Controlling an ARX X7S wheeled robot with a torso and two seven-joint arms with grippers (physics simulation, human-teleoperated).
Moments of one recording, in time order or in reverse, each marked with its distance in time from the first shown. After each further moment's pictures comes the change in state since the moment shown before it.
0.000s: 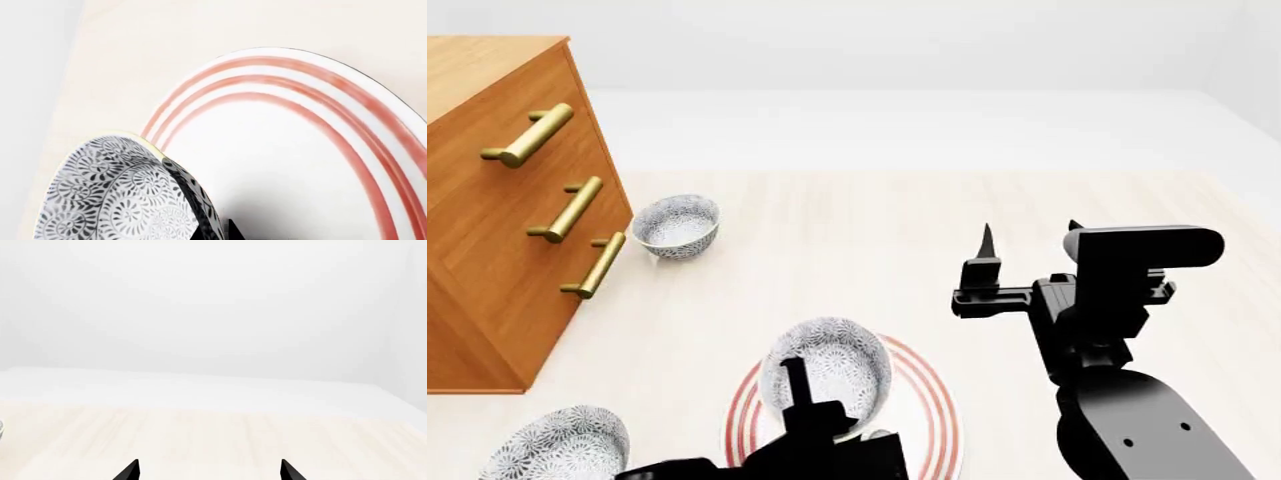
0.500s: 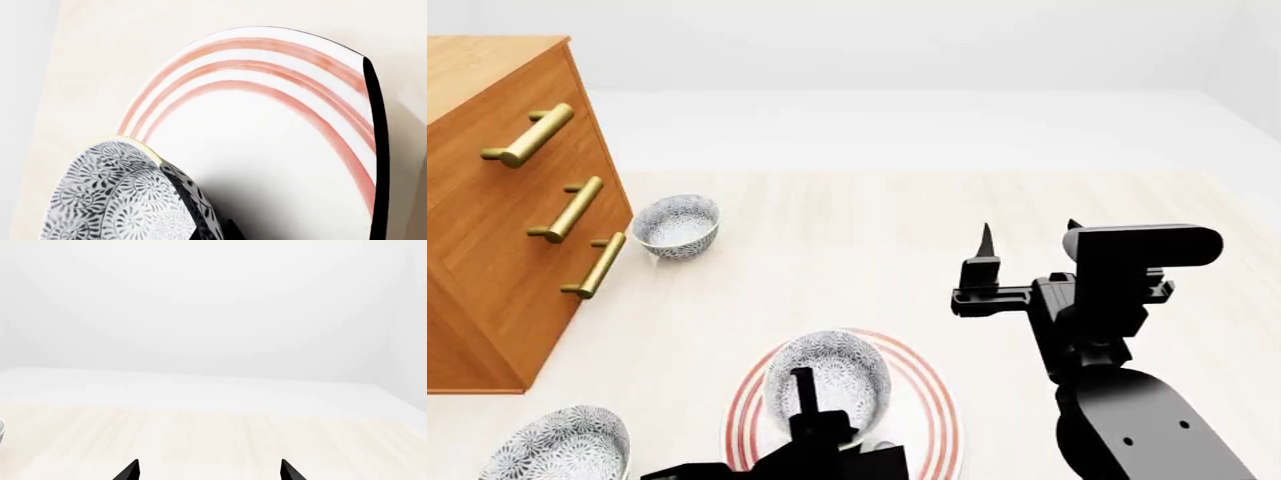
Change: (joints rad) left arm -0.003 0.023 0.089 -0.098 0.048 0.067 0.019; right arm 0.003 0.006 -0.005 0.008 0.011 -0.008 0.007
